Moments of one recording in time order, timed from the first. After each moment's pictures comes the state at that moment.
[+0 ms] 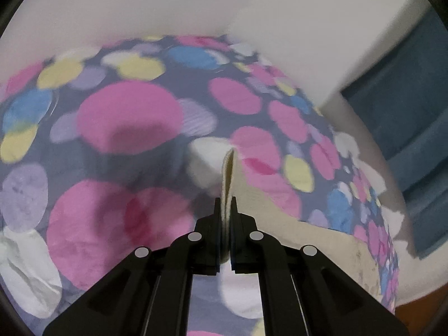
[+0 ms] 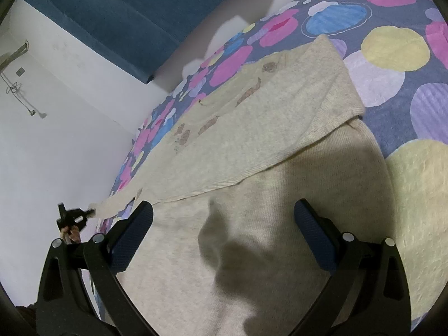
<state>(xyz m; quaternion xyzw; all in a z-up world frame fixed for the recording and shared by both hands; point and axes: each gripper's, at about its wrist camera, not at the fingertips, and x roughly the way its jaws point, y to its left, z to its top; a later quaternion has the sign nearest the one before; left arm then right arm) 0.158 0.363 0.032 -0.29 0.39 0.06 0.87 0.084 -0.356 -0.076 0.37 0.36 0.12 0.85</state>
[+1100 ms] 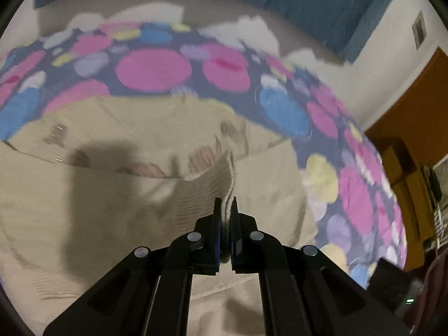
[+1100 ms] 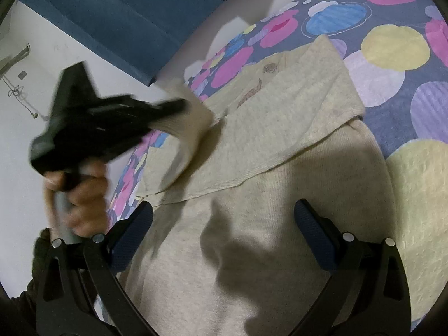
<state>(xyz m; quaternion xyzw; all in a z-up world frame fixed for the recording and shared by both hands) 0.159 -0.229 -0.020 -0.02 0.50 -0.31 0.81 0.082 -0.357 -0.077 0.38 0.35 0.12 0.85</state>
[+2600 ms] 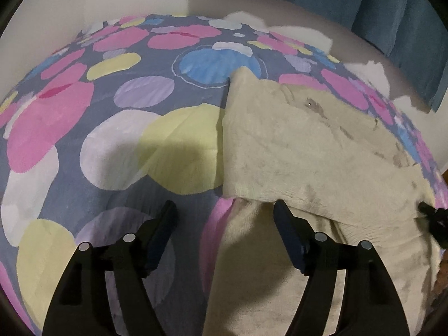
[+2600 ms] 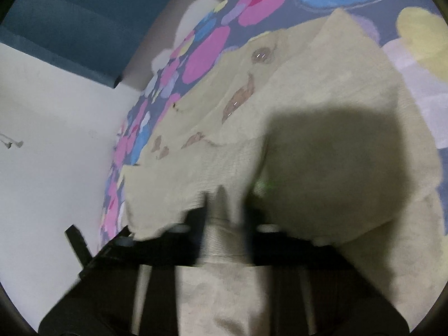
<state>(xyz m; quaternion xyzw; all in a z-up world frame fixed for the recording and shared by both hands) 0.170 0.038 -0.068 -0.03 0.46 -0.08 0.89 0.179 -0.352 -0.079 0.41 0.42 0.08 0.80</state>
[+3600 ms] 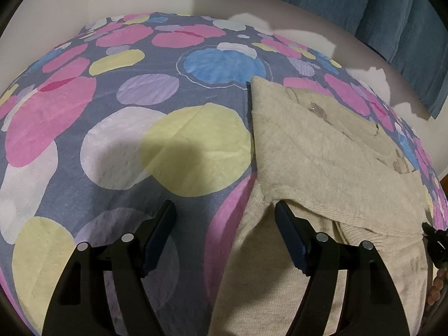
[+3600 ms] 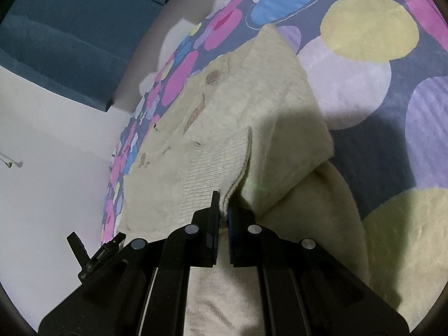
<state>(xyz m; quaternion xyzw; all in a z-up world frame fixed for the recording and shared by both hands) 0.175 0.047 -0.071 -0.06 0.45 -0.08 0.88 0.126 -0.392 -0.095 0.45 0.40 0.03 0.80</state>
